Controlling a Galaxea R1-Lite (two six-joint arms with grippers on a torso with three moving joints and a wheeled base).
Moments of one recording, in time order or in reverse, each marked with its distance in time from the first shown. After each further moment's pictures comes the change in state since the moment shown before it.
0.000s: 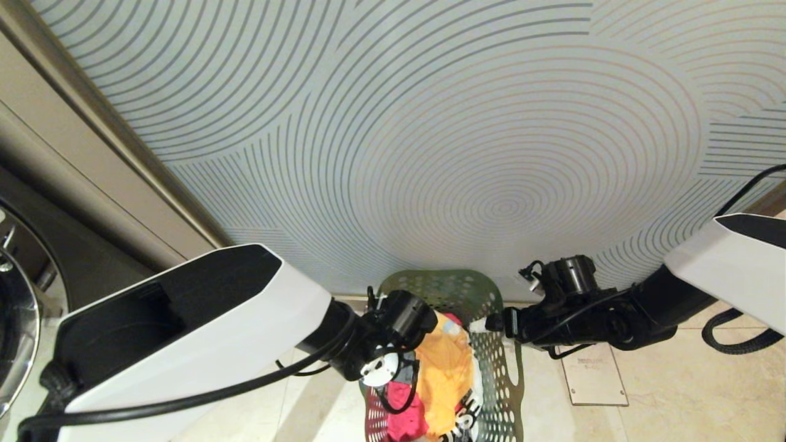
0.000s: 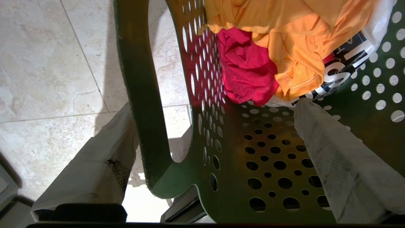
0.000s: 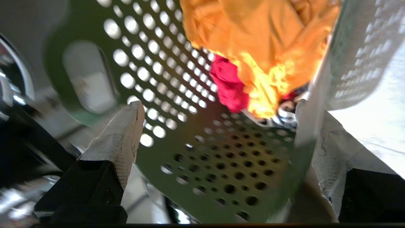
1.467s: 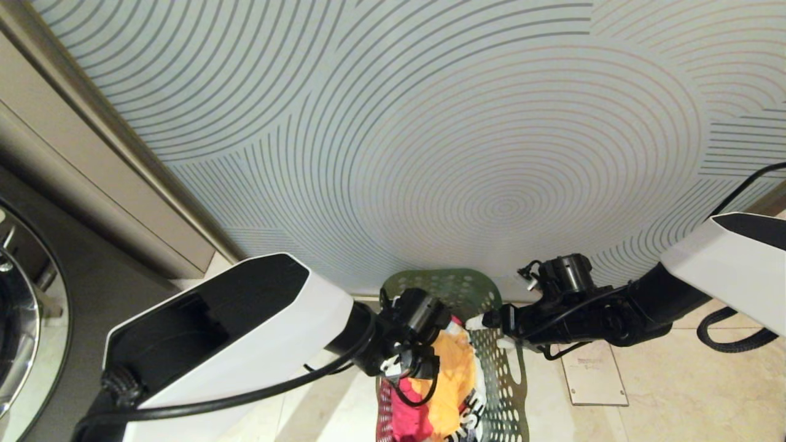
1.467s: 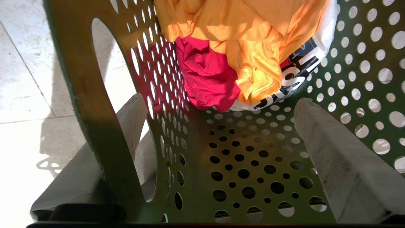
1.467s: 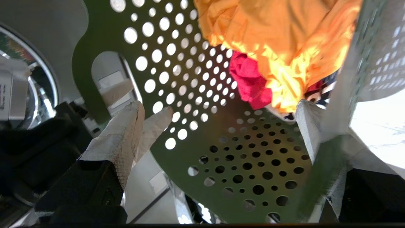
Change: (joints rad) left arm -0.019 0.084 -0.133 0.012 -0.123 -0.079; right arm 0.004 0.009 -0.025 0.031 0.043 0.080
